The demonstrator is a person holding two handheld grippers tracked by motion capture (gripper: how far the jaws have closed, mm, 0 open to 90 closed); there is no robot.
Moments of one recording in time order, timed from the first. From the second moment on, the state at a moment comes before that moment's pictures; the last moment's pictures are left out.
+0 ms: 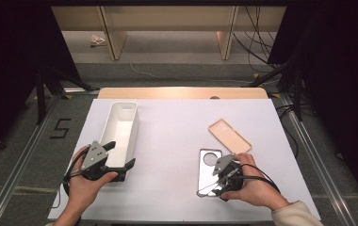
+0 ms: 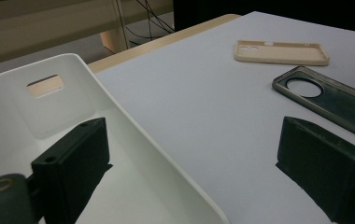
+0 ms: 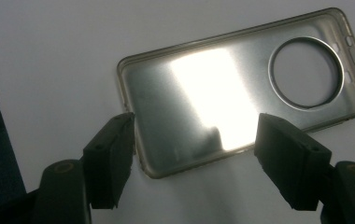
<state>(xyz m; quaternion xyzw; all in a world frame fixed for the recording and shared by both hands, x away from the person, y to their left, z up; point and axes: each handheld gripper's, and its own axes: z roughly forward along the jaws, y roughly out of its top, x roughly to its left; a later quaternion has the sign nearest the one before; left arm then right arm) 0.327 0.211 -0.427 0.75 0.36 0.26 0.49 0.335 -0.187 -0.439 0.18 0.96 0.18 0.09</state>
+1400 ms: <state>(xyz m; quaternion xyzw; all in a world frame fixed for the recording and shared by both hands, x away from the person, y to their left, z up) 0.327 0.211 -0.426 0.75 0.35 0.25 0.50 0.326 -0.148 -0.454 0.07 0.99 0.07 0.12</state>
